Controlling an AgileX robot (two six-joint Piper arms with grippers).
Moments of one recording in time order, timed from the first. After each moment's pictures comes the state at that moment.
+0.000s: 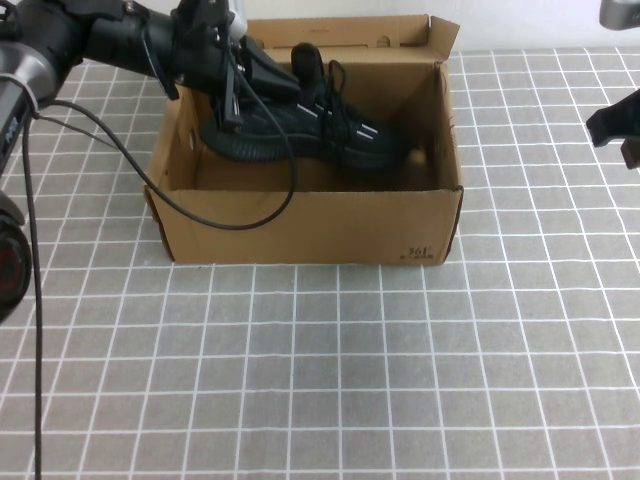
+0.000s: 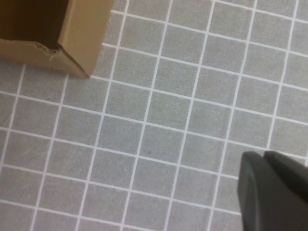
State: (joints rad) right arm 0.25 1.52 -1.49 -0.01 1.14 0.07; left arm -0.14 2.38 -2.34 -0.98 1.24 1.72
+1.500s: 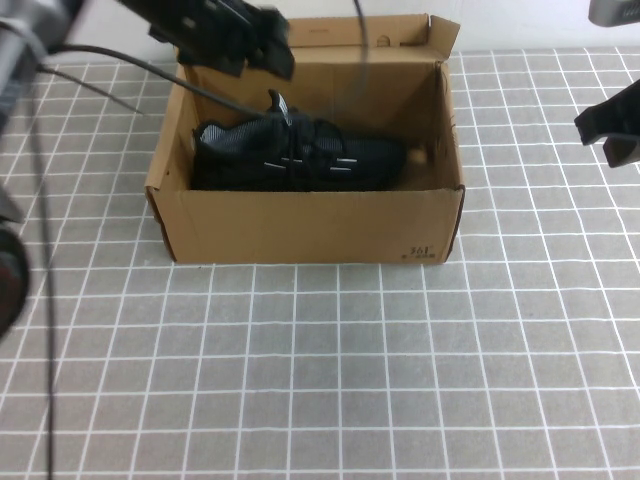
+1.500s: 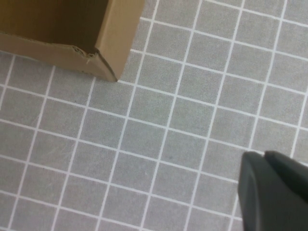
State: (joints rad) right arm 0.25 1.52 -1.49 0.07 1.12 0.02; left arm -0.30 2.19 -2.35 -0.32 1.17 0.24
